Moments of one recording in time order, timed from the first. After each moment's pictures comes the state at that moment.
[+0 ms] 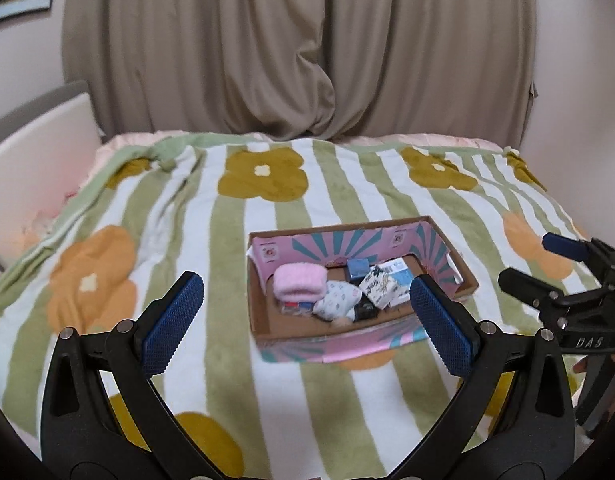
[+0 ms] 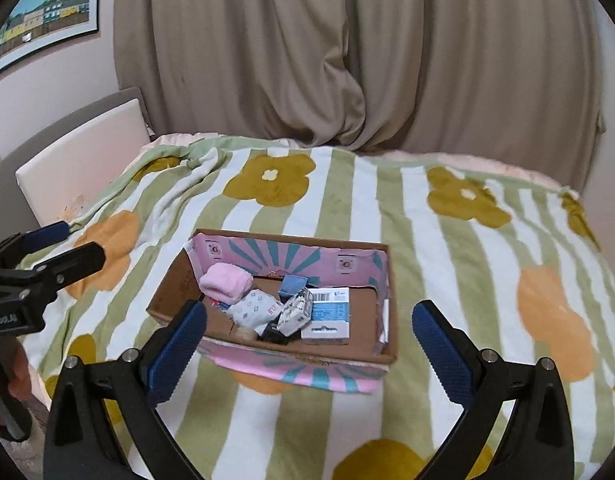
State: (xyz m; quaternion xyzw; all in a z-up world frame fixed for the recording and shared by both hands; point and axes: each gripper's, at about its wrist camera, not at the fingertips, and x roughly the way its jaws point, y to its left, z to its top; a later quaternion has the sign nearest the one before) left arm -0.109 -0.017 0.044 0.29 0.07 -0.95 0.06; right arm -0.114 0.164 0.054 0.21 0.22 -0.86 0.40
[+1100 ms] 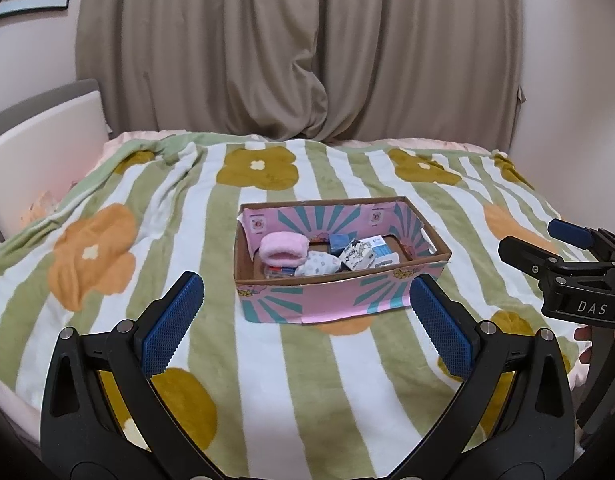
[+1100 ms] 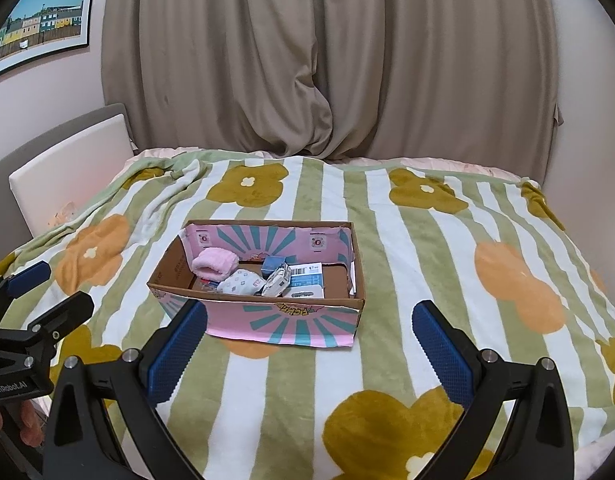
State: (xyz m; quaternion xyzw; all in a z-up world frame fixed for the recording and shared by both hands) left arm -0.042 0.025 0.021 0.27 0.08 -0.96 0.06; right arm -0.069 0.224 0.041 0.18 0.20 -0.89 0.36
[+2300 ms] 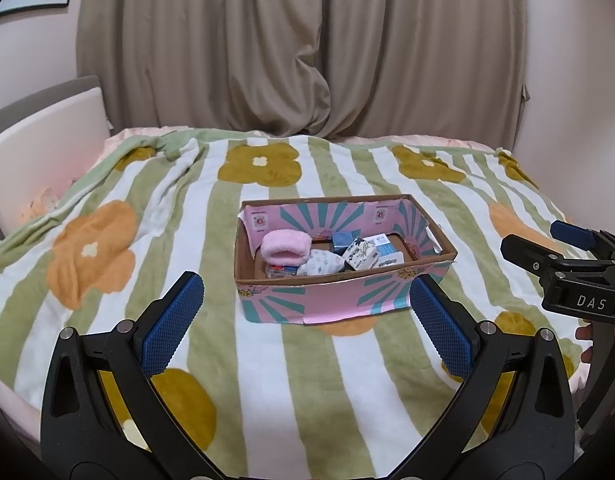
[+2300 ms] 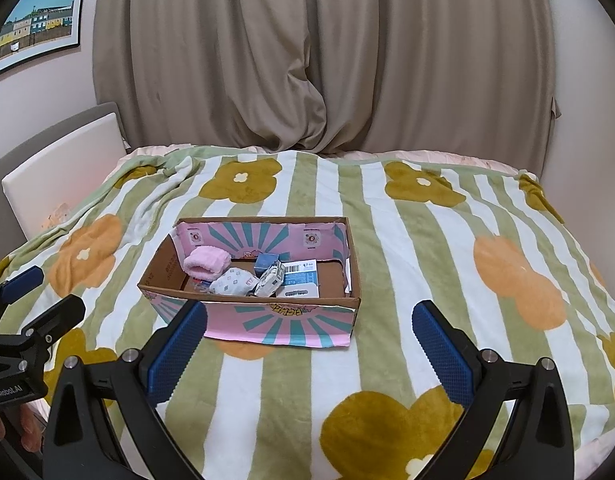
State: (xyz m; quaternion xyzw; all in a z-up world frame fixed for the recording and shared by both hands) left arm -0.051 0.023 0.015 0.27 0.08 -0.96 0.07; right arm -0.083 0.224 0.038 0.20 0.20 -0.89 0.35
